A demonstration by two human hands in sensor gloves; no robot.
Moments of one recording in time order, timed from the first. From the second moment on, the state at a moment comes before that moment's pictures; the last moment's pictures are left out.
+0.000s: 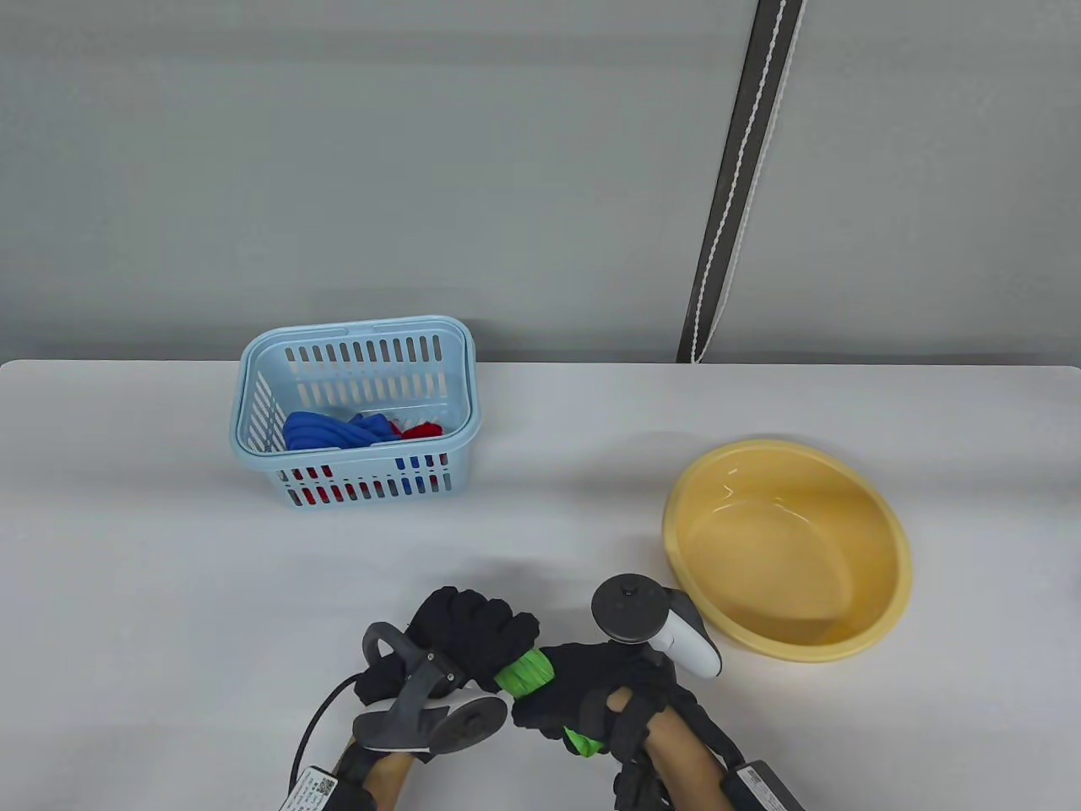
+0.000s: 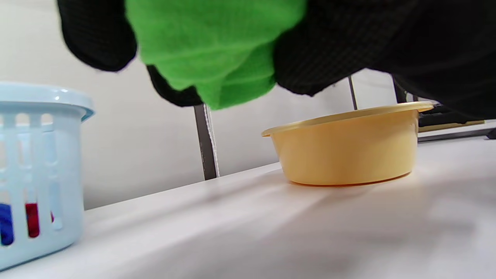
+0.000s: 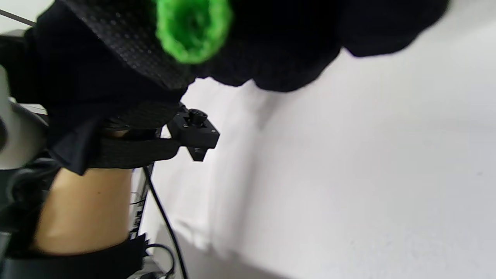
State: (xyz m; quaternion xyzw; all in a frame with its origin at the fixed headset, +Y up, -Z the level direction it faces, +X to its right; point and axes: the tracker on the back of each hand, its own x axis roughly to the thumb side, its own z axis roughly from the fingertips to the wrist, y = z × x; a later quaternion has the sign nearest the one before) left_hand -0.117 -0.699 -0.253 0.17 -0.35 -0.02 0.92; right_hand 0.064 -0.727 -0.279 0.21 0.36 0.82 0.40
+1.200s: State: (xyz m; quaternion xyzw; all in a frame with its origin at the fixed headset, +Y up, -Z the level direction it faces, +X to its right) left_hand -0.125 -0.718 -0.289 -0.30 -0.20 0.43 0.83; right_hand 0.058 -0.705 -0.263 0.26 -0.17 0.95 0.05
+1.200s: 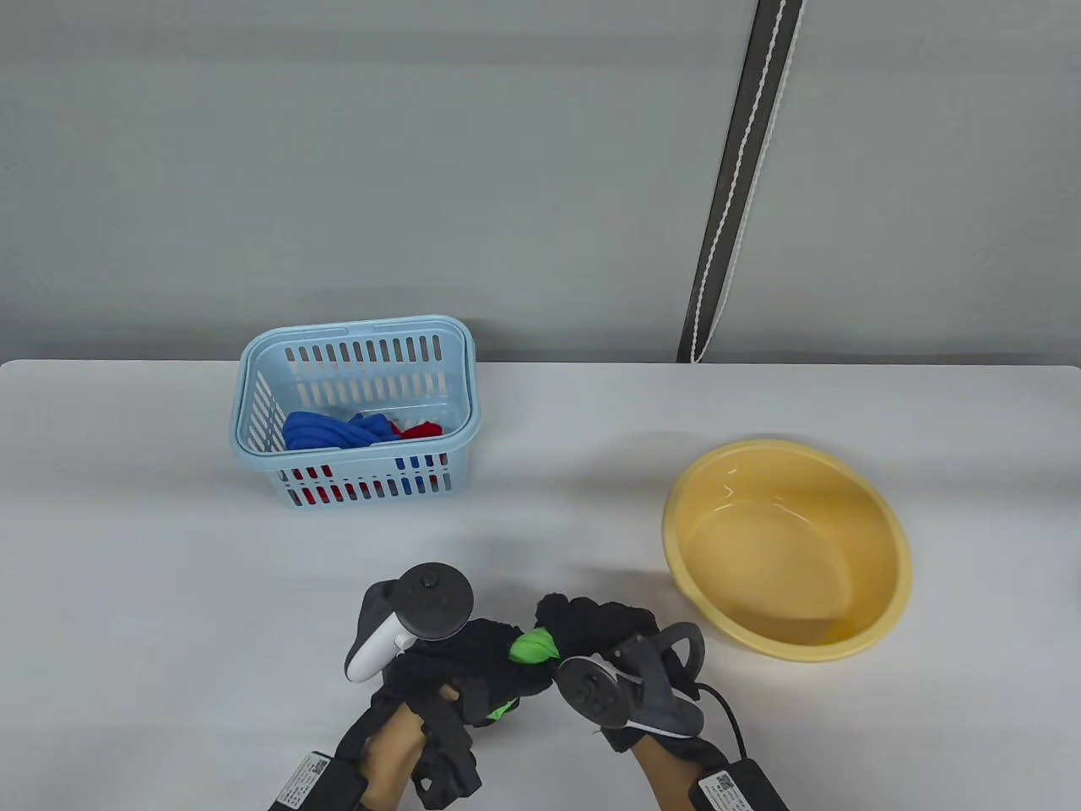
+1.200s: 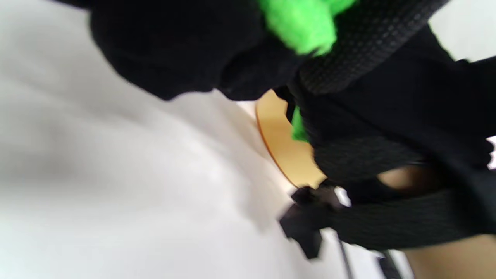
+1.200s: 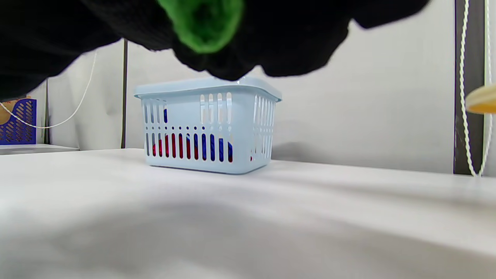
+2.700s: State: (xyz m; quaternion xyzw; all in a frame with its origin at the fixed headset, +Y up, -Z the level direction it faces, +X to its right) left_hand -0.109 -0.743 -0.284 -0.42 -0.27 0.56 0.66; right_hand 0.068 -0.685 -0.248 0.26 -0.24 0.94 0.01
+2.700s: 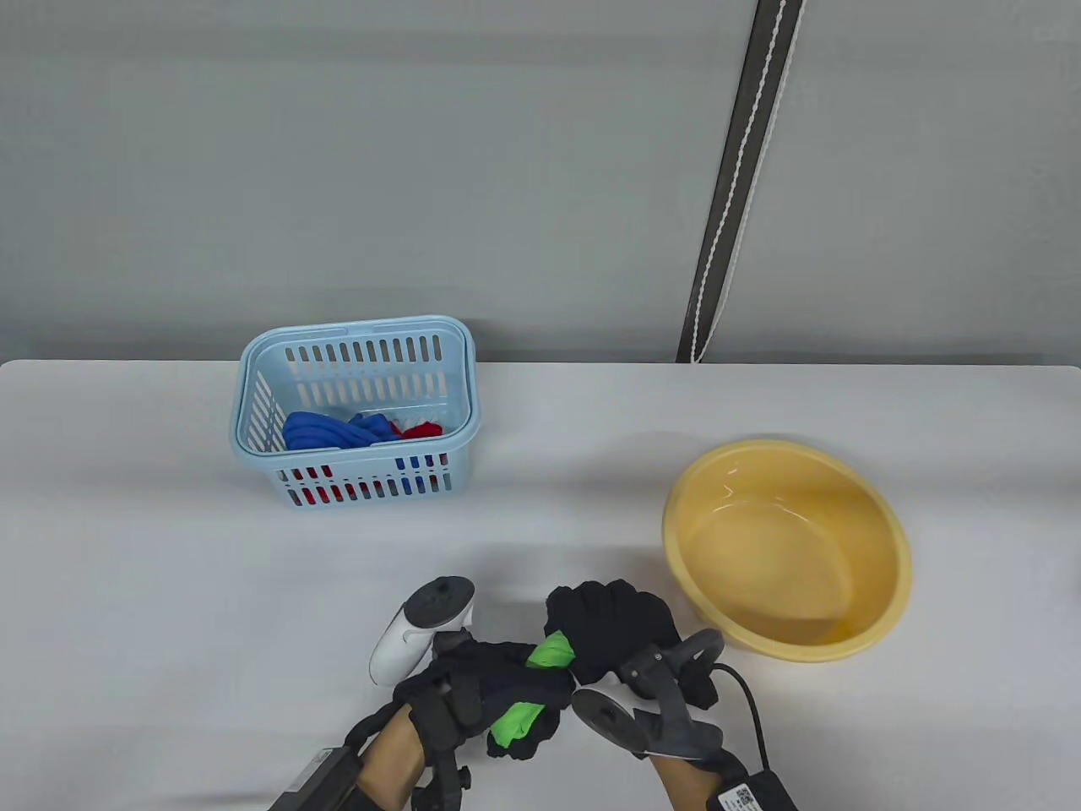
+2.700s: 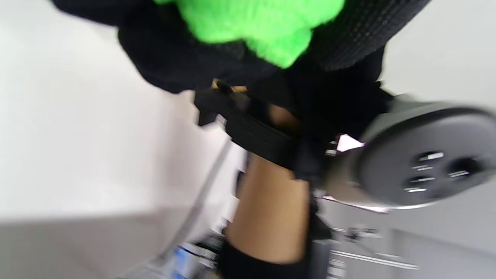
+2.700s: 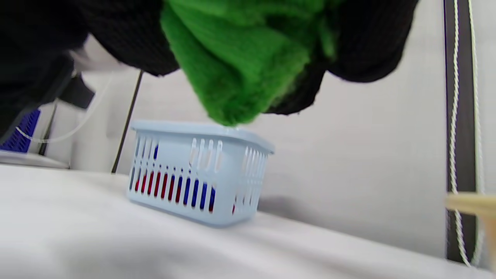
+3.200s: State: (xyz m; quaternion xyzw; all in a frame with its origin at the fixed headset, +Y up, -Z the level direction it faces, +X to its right) left_hand -0.165 -0.668 -0.269 -0.09 -0.17 0.35 0.92; right_hand 0.081 -0.679 -0.248 0.23 -0.13 0.96 0.06
